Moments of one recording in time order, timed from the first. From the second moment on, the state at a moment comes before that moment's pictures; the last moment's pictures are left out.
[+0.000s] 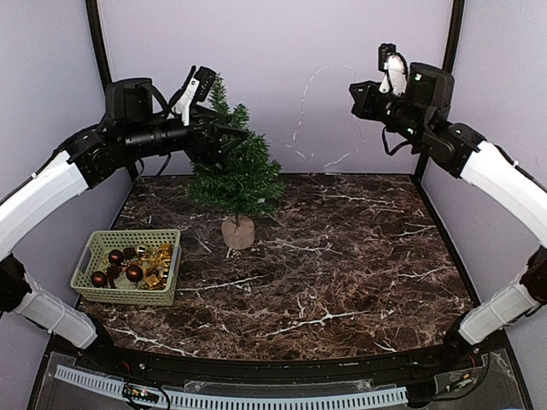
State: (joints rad) left arm -0.68 1.37 1.51 -0.29 0.27 0.11; right arm 0.66 1.38 1.50 -0.10 0.22 0.24
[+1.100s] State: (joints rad) left arm -0.69 1.29 0.78 0.13 0.14 -0.64; right arm 0.59 1.51 1.65 -0.28 0.40 0.14
